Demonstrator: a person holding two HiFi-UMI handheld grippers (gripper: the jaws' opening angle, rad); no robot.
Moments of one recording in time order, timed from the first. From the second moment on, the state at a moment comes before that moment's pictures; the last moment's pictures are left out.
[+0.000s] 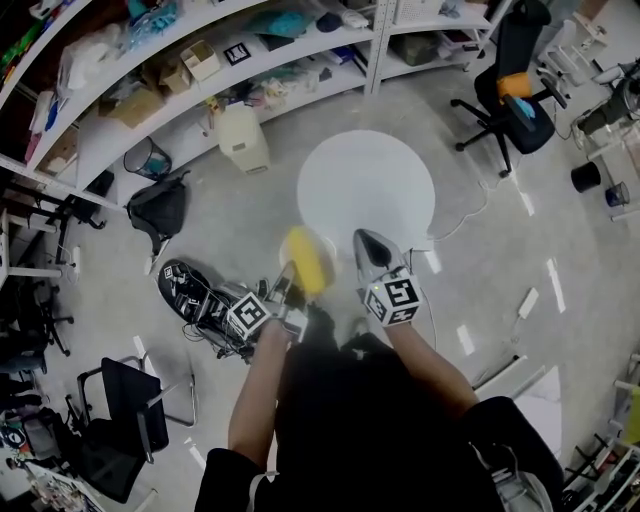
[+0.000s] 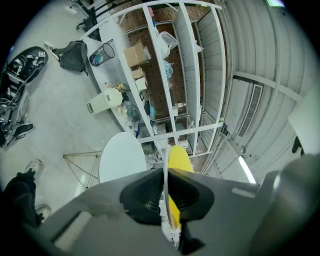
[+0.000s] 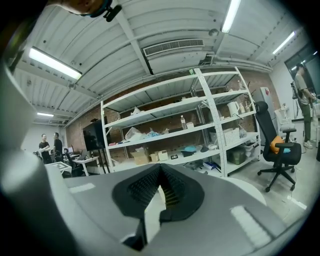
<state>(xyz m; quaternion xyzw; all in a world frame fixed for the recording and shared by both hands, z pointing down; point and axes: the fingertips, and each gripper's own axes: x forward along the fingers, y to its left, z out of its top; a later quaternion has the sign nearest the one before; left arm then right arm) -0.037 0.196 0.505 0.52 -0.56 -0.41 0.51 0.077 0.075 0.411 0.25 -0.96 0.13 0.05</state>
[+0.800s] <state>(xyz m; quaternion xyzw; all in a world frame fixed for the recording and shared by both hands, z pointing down) -0.124 0.146 0.525 0.53 -0.53 -0.38 0.54 -0.001 0.036 0.418 0.27 -0.95 0.12 0.05</state>
